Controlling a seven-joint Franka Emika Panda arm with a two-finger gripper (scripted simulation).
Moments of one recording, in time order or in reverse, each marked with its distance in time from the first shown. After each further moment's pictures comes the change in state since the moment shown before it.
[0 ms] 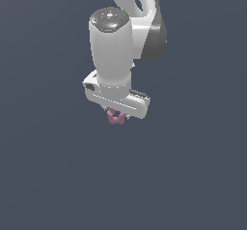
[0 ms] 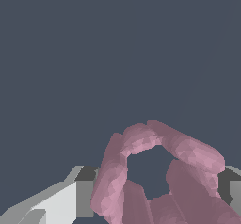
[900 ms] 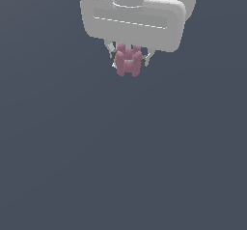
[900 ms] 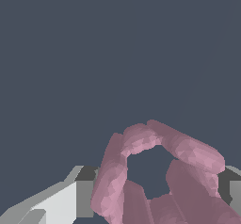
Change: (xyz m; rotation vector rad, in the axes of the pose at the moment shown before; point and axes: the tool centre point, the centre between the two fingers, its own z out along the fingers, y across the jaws) arm -0.033 -0.026 -0.198 0.000 0.001 0.000
